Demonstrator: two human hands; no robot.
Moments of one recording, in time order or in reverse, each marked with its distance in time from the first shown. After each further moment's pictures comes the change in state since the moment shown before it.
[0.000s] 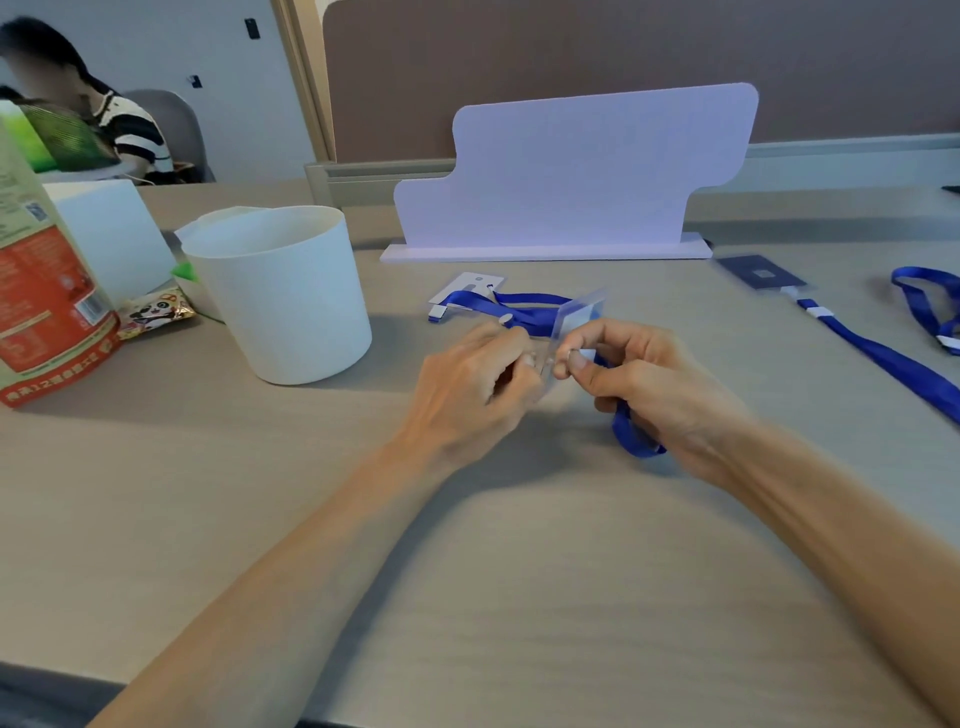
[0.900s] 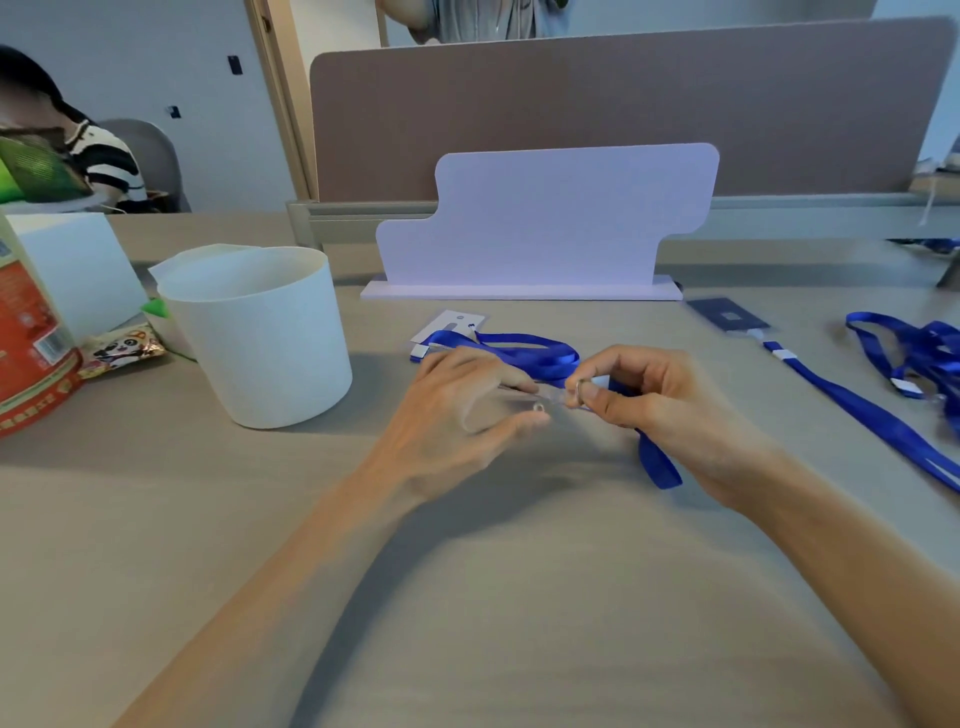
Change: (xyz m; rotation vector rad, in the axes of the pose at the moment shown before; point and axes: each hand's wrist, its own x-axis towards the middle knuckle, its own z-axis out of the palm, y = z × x) left_hand 0.012 -0.014 -0.012 -0.077 -0.099 0.074; right_hand 0.000 -0.008 -0.026 -0.090 0.019 -0.137
